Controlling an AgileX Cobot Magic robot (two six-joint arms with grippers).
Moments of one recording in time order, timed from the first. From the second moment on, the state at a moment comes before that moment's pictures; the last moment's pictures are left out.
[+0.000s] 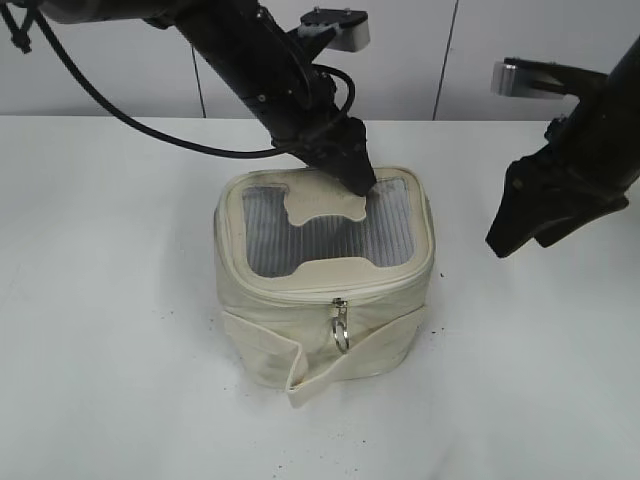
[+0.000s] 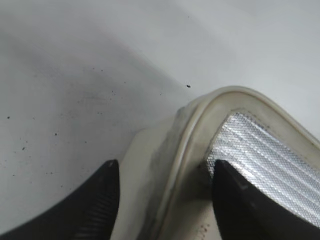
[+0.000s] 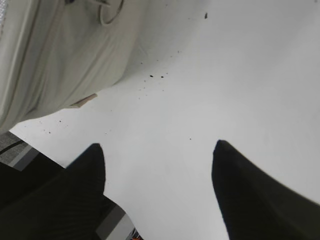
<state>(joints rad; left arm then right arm) -0.60 2.11 -1.78 -0.54 0.98 0.58 0.16 1.73 -1.24 0.38 1.09 -0.42</state>
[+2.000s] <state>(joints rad) -0.59 2.14 -1.84 -0.54 1.13 0.58 0.17 1.76 -1.09 0.78 0.89 -0.93</state>
